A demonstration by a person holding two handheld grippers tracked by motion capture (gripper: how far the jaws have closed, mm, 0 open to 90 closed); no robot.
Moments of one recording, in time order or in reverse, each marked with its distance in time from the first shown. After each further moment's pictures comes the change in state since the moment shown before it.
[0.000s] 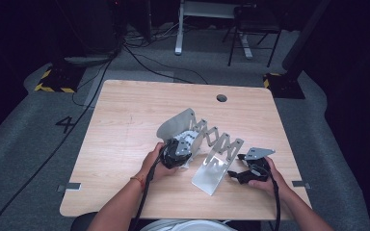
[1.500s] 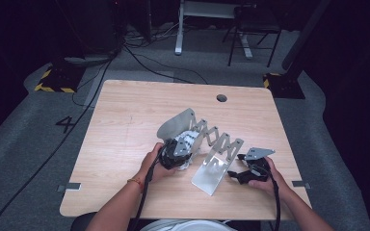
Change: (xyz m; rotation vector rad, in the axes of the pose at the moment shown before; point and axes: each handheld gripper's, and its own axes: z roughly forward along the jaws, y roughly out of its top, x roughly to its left) left arm -0.002 0.002 -0.009 -0.027 -0.005 -0.011; right arm 0.000 0.000 0.000 0.000 0.003 -0.002
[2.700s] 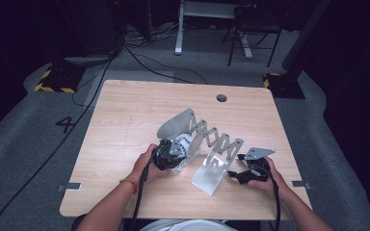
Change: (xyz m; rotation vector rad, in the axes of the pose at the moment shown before) left arm 0.008 -0.011 -0.006 0.119 -0.016 -0.029; right arm 0.000 0.000 0.000 0.000 -0.001 0.002
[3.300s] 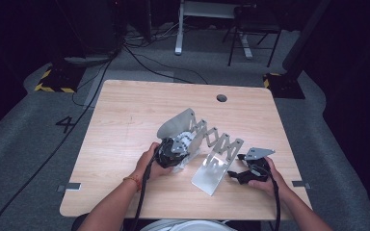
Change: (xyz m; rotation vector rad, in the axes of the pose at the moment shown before) left arm 0.003 -0.001 0.001 -0.009 0.000 -0.012; right arm 0.000 0.000 0.000 0.000 -0.001 -0.001
